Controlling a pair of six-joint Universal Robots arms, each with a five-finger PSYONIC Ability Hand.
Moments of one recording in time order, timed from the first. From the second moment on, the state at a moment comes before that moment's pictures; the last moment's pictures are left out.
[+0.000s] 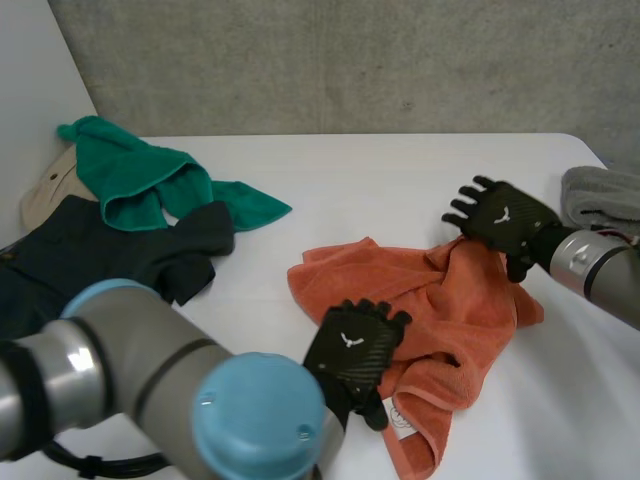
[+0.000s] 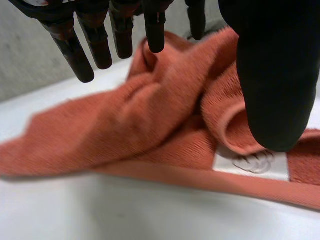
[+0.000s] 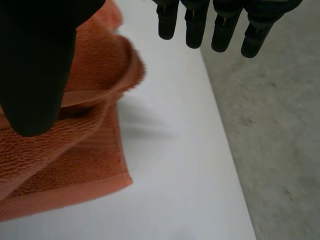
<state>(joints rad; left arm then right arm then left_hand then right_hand) 3.71 -2.12 -1.54 3.33 -1.76 3.07 1.65 -1.05 1.44 -0.02 0.96 2.04 0.25 0.26 0.25 0.25 0.07 0.21 0.20 0.20 0.20 0.04</state>
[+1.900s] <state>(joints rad) 4.18 -2.03 -1.74 3.65 -1.58 3.59 1.90 -1.13 1.56 0.05 1.44 2.62 0.55 0.59 0.59 0.58 0.41 1.11 1.18 1.19 1.20 0.99</state>
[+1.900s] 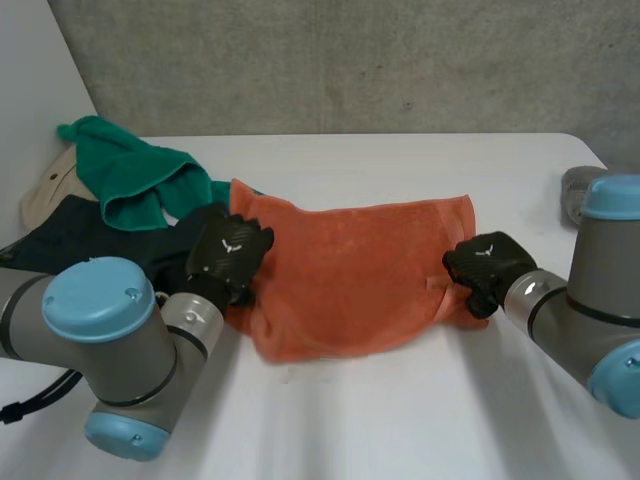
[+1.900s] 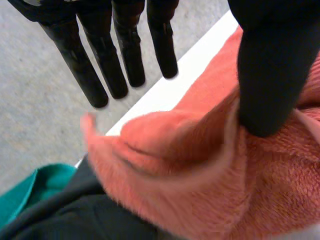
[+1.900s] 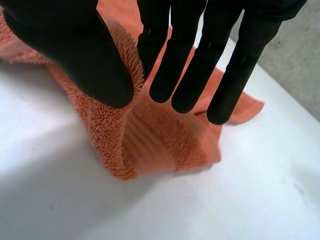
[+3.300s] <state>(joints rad) 4.54 -1.88 -1.89 3.40 -1.27 3.75 1.86 -1.14 1.60 0.00 1.44 2.66 0.54 0.54 0.54 0.53 0.35 1.11 1.18 1.19 1.20 0.99</state>
